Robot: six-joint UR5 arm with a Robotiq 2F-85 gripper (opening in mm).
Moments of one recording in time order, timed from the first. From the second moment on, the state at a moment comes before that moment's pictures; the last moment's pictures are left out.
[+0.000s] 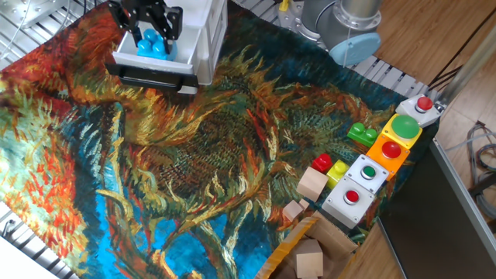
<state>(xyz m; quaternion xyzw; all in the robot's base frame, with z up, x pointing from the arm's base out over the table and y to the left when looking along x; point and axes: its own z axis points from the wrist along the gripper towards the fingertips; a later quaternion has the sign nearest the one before) 0.464 -0.150 0.178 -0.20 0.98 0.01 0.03</state>
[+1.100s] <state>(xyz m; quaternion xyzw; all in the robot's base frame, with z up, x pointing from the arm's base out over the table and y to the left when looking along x) 0.469 -0.145 0.165 -0.23 0.97 0.02 0.05</state>
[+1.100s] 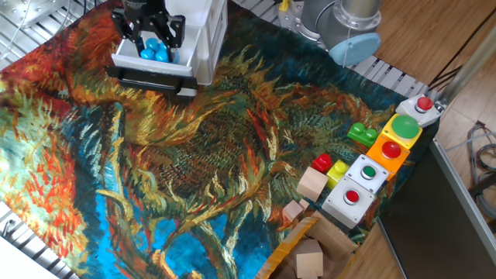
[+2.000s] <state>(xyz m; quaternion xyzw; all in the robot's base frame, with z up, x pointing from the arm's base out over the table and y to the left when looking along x) 0.466 -0.150 0.172 -0.25 0.97 0.02 0.04</state>
